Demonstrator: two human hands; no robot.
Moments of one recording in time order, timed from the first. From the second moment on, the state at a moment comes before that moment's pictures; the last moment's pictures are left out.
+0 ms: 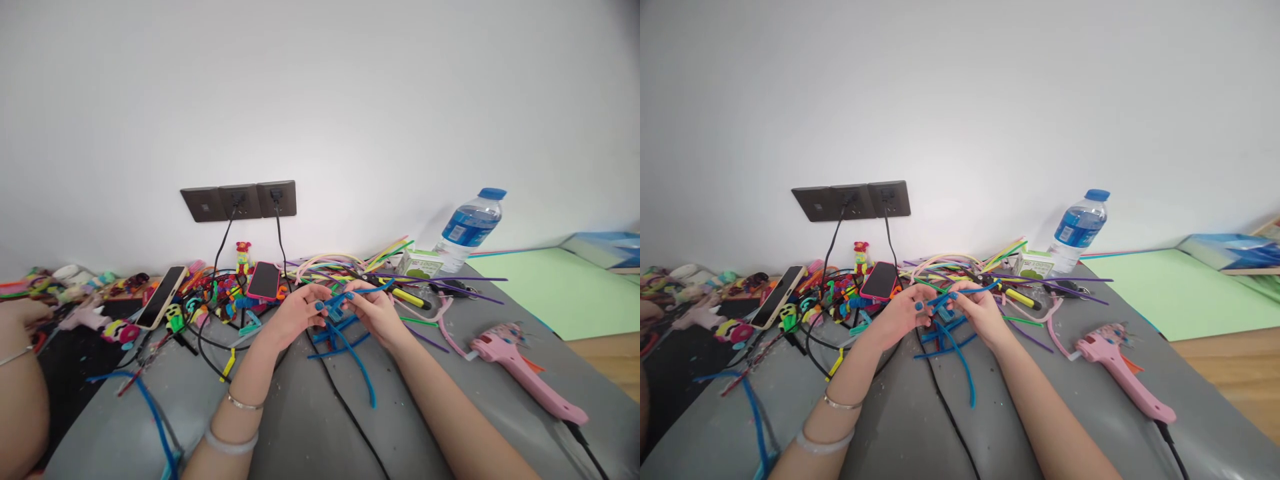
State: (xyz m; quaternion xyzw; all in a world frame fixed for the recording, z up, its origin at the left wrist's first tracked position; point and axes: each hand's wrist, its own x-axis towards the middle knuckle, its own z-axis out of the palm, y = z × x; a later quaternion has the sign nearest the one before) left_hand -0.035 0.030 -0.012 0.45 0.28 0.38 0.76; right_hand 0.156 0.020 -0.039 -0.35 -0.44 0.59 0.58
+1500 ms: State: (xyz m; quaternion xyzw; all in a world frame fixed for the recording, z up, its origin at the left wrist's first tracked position) left_hand -0.028 0.027 -0.018 0.49 0.35 0.30 0.74; right_hand 0.161 0.019 -0.039 -0.35 -0.67 0.41 0.52
